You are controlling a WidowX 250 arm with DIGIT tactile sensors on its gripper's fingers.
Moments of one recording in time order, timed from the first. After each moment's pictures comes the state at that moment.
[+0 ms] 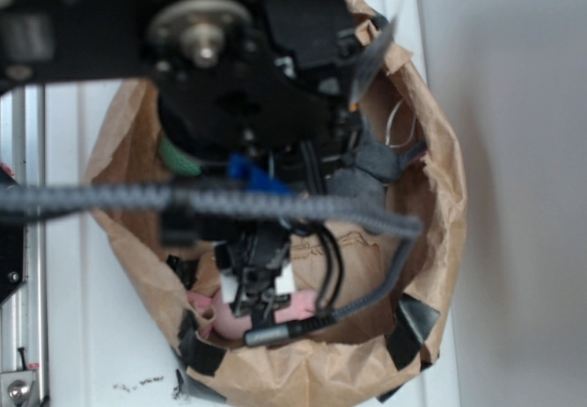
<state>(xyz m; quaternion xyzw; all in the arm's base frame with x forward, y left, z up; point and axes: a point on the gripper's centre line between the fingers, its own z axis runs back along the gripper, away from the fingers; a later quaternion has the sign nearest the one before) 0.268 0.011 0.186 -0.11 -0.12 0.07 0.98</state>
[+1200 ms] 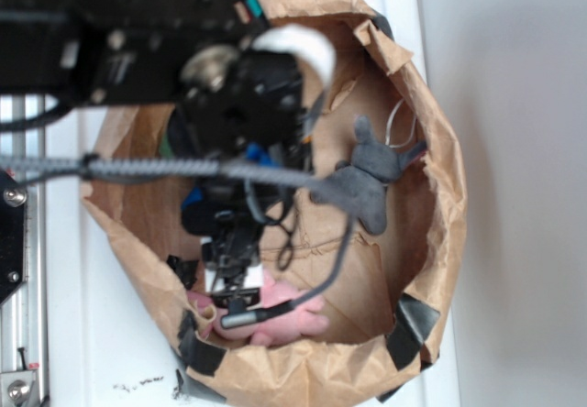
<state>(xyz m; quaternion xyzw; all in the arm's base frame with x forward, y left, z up) 0.261 0.014 0.111 -0.14 -0.12 0.05 0.98</state>
